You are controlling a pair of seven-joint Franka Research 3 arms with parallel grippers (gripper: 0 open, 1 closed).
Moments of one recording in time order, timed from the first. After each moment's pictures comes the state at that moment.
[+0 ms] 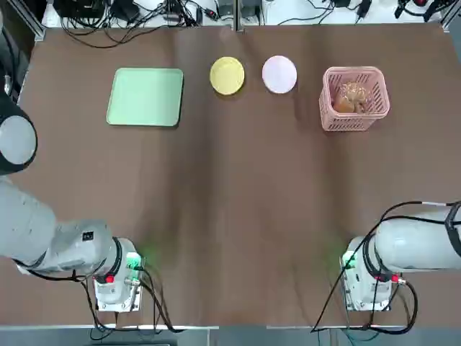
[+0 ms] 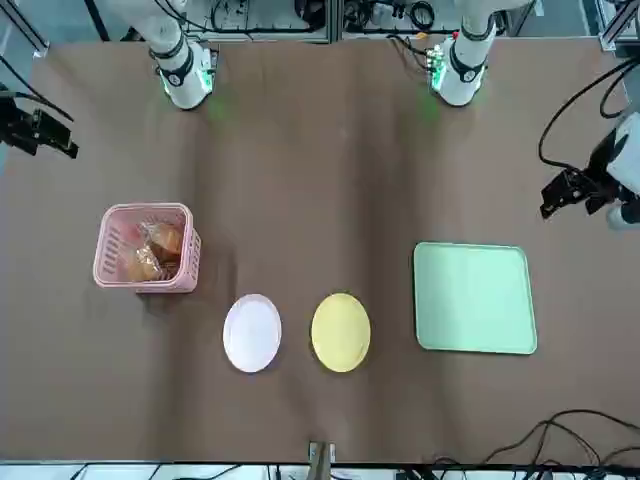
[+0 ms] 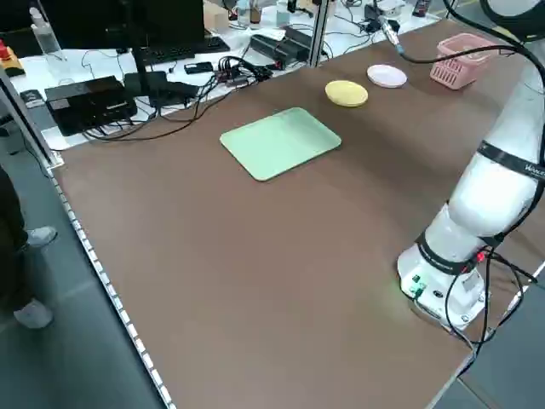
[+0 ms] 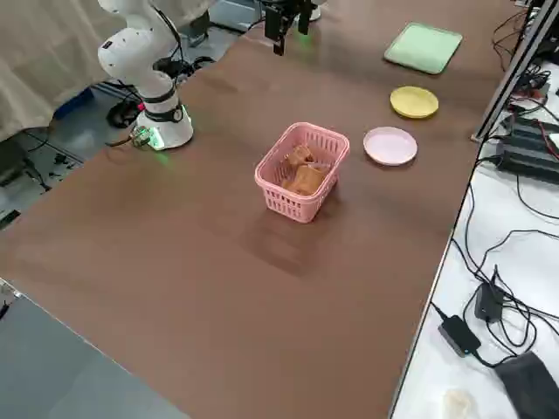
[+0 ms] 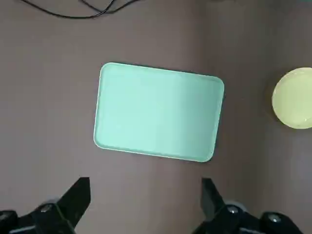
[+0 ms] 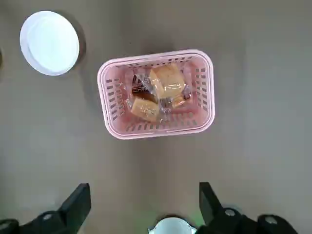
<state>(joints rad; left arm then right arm) 0.13 0.08 -0.20 -1.50 0.02 1.66 -0.16 -0.03 -0.04 -0.02 -1.55 0.06 1.40 0.05</state>
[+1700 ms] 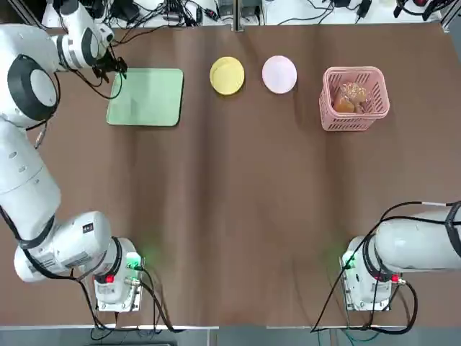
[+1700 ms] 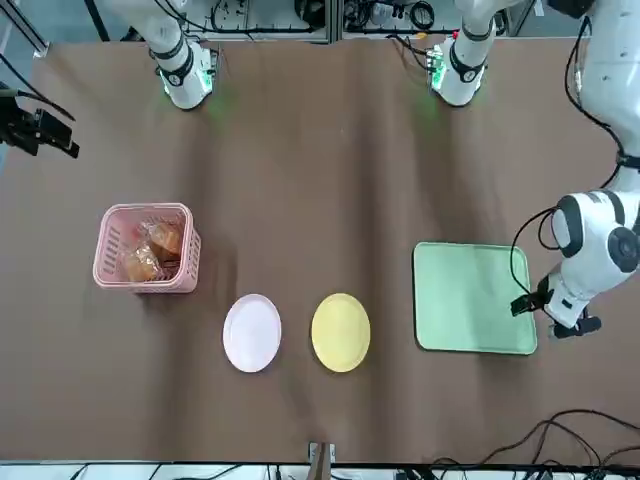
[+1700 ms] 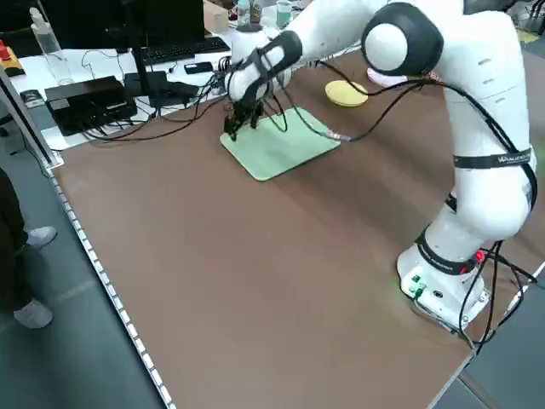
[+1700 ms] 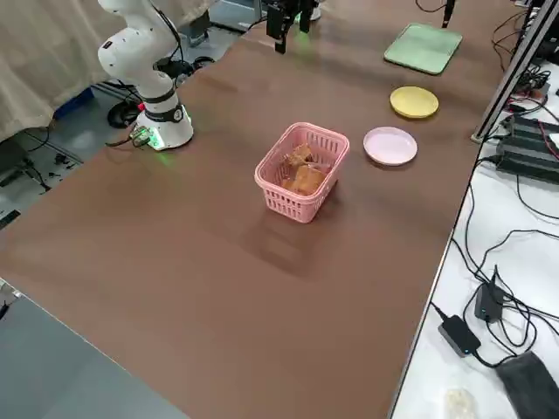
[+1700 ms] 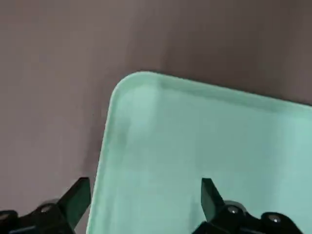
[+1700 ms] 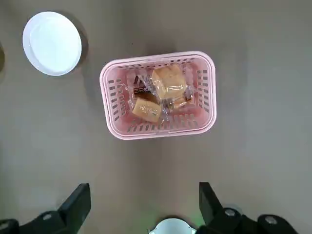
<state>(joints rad) 0.32 0.62 -0.18 -1.78 0.12 2.50 -0.06 -0.03 -0.04 -0.02 -1.55 0.06 1.41 0.05</state>
